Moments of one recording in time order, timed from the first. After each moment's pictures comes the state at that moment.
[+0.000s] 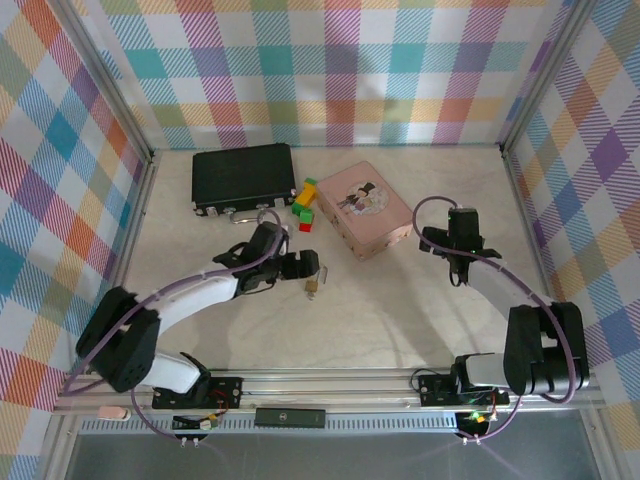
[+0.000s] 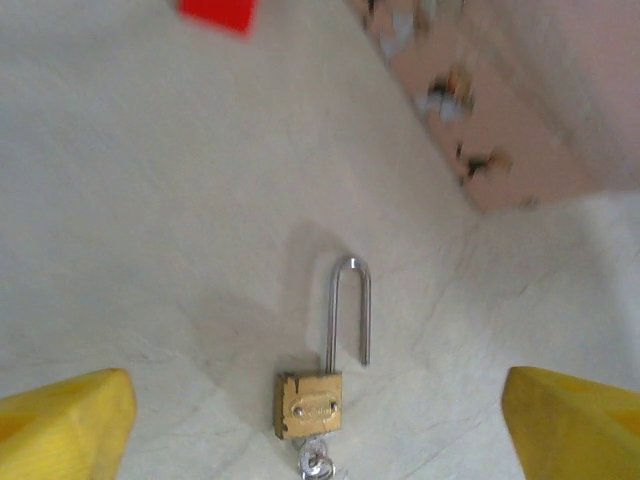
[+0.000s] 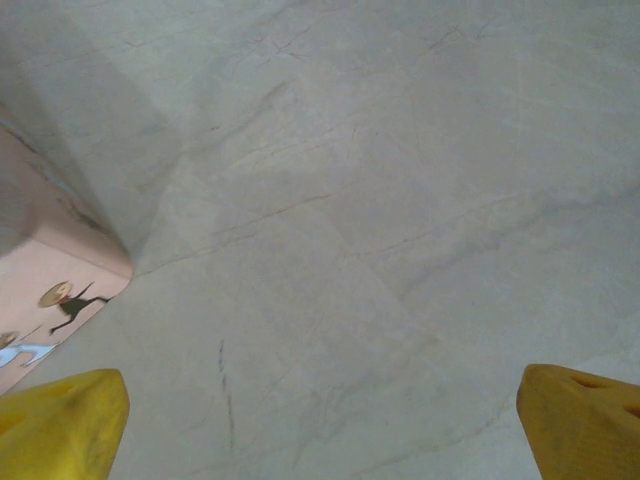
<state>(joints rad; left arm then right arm) -0.60 1.37 0.80 -0.24 0.04 -0.63 0.09 1.34 0.67 -0.11 0.19 0.23</state>
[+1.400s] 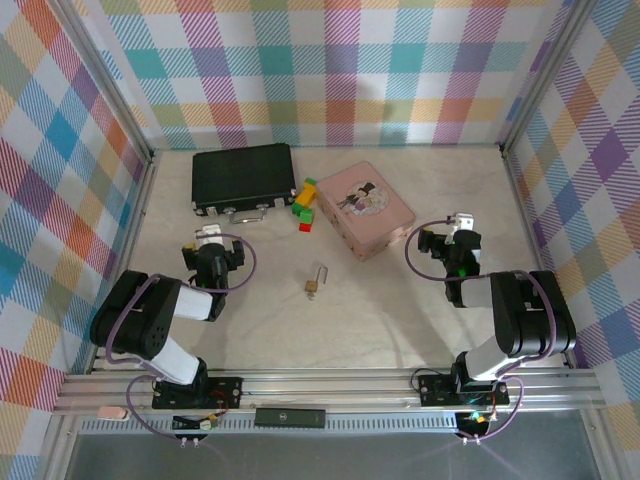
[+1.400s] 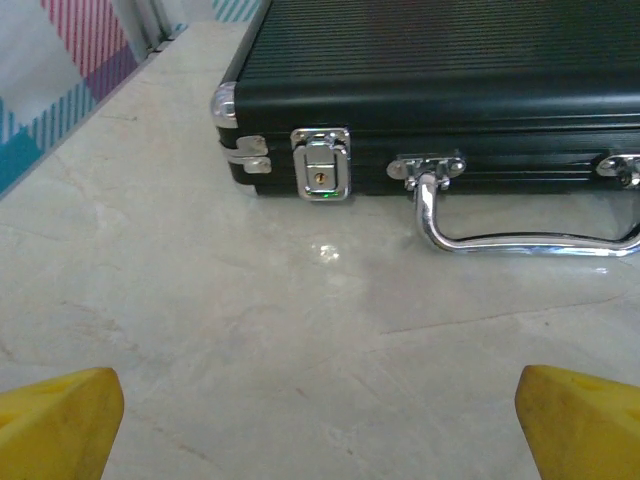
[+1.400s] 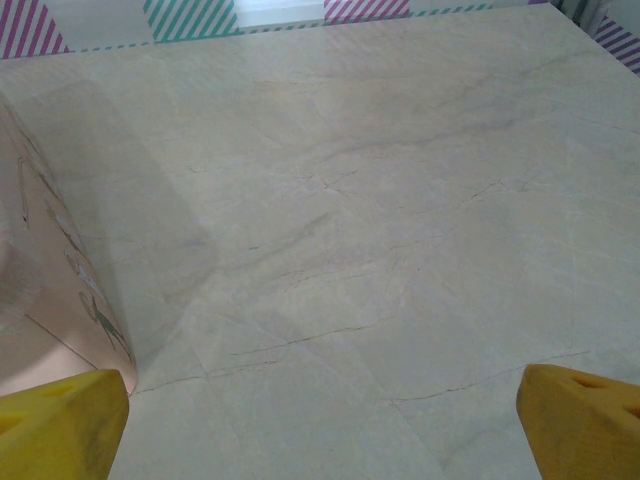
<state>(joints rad) -0.19 1.58 0.33 0.86 -0.43 -0.09 0.04 1.54 0.39 0.75 0.09 0.09</state>
